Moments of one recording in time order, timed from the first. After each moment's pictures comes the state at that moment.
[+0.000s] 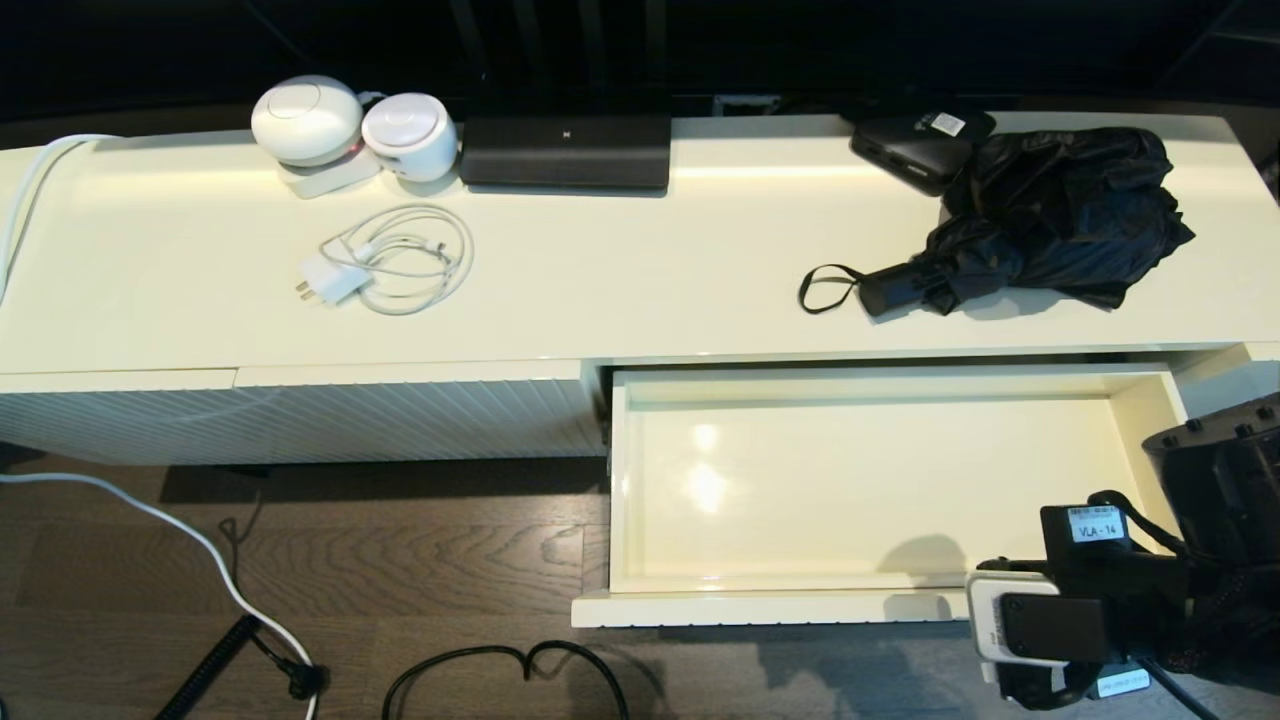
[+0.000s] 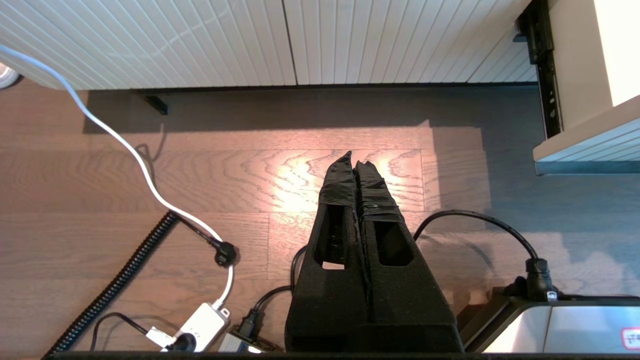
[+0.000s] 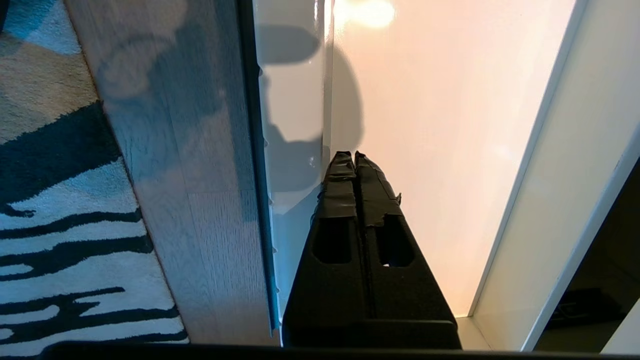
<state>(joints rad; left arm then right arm) 0.00 0.00 0.00 -0.01 0.00 -0.01 0.45 1.37 -0.59 0.01 -0.14 -1.23</state>
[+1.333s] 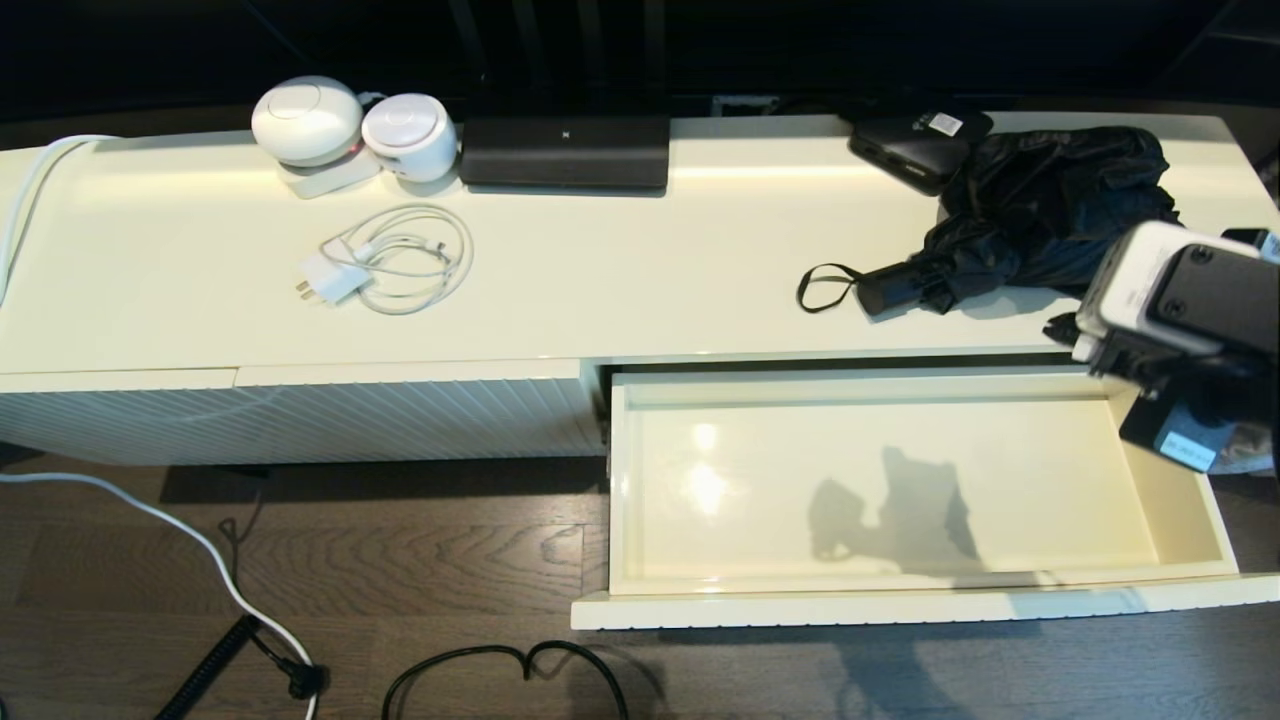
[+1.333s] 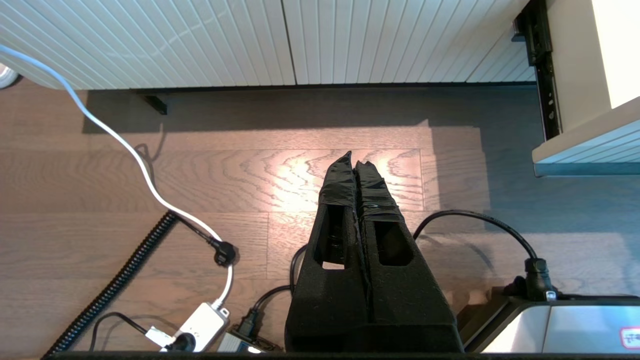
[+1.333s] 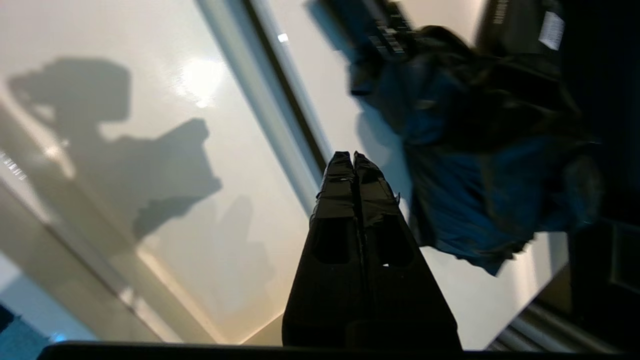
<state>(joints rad) 0.00 0.00 0.00 -0.01 0.00 -0.01 0.47 1.26 -1.04 0.04 -0.28 -0.98</state>
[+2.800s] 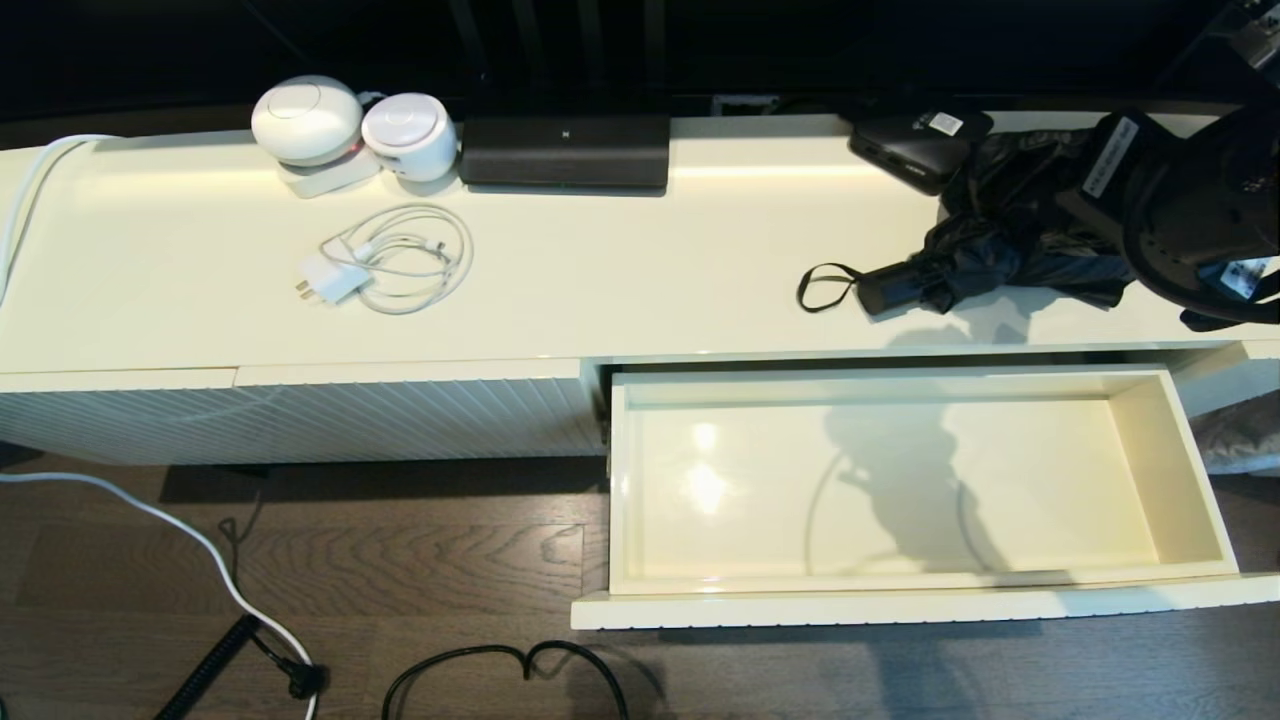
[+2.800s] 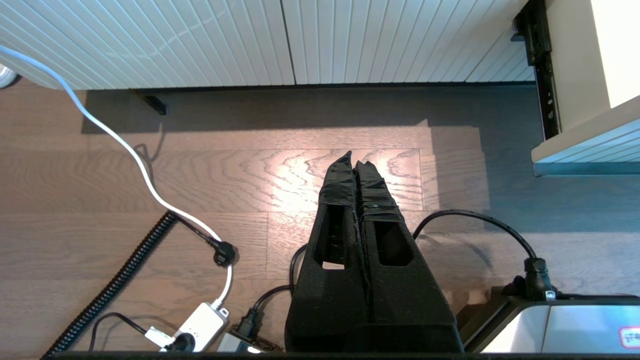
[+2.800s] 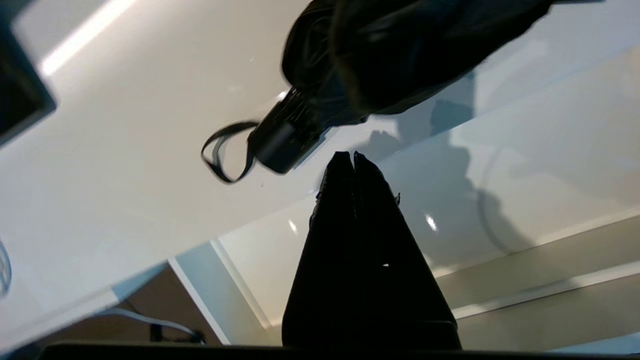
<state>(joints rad) 0.00 0.00 0.00 -0.01 0.00 -0.01 0.47 1.57 -1.75 0.66 -0.46 0.84</state>
